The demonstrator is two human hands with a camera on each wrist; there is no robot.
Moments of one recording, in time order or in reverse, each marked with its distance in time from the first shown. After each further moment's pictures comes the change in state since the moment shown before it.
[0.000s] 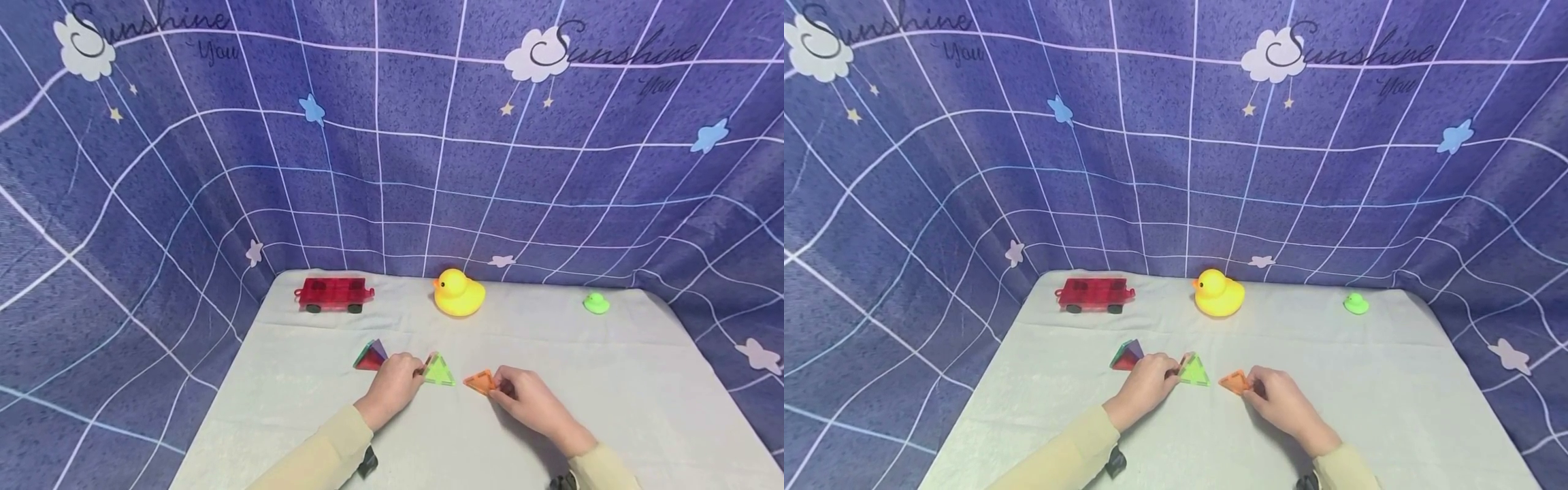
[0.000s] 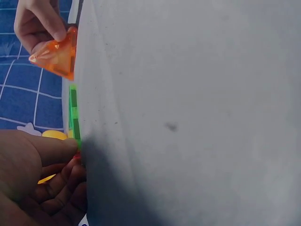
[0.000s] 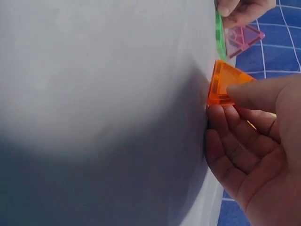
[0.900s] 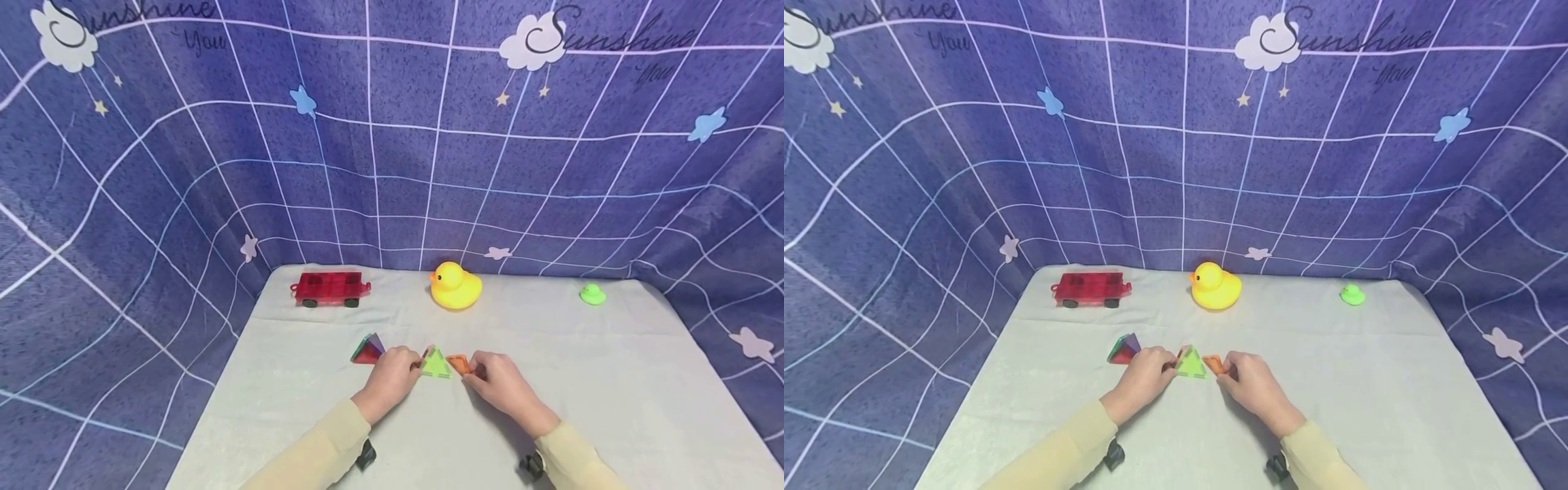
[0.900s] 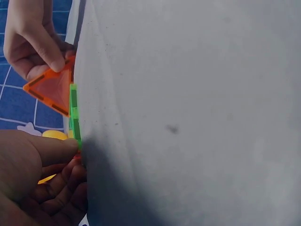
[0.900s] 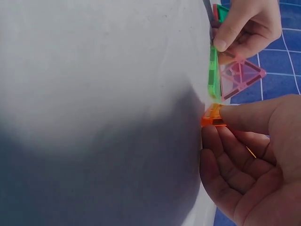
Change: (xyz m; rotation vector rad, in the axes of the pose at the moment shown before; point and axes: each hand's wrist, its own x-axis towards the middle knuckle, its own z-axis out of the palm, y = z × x) left_hand 0.004 -0.004 0.004 0.011 -0.019 -0.010; right_hand 0.030 -0.029 0.025 -0.036 0.052 0.097
